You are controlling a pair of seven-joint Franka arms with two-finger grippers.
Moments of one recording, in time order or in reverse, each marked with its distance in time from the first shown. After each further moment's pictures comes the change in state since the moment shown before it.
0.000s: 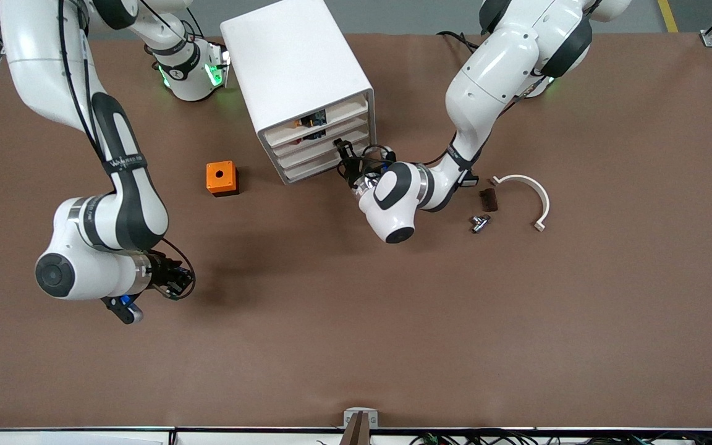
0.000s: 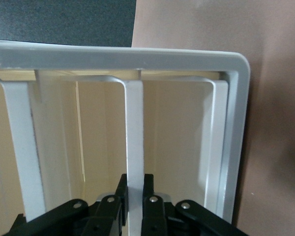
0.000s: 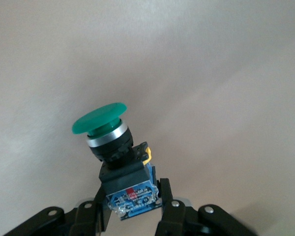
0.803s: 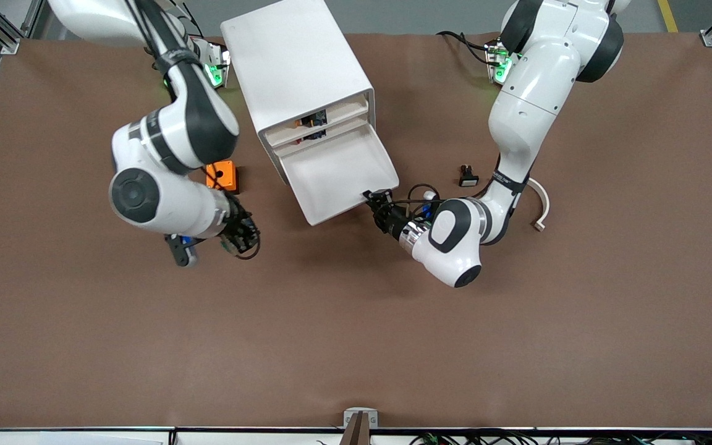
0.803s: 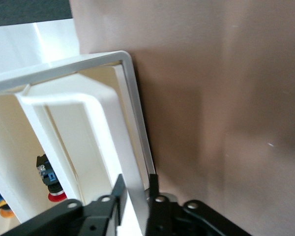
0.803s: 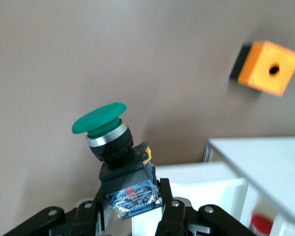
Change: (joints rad) left arm 0.136 -0.003 0.126 0.099 0.000 -0.001 0.283; right arm 0.308 -0.184 0.016 -0.009 0.060 -0.103 0.717
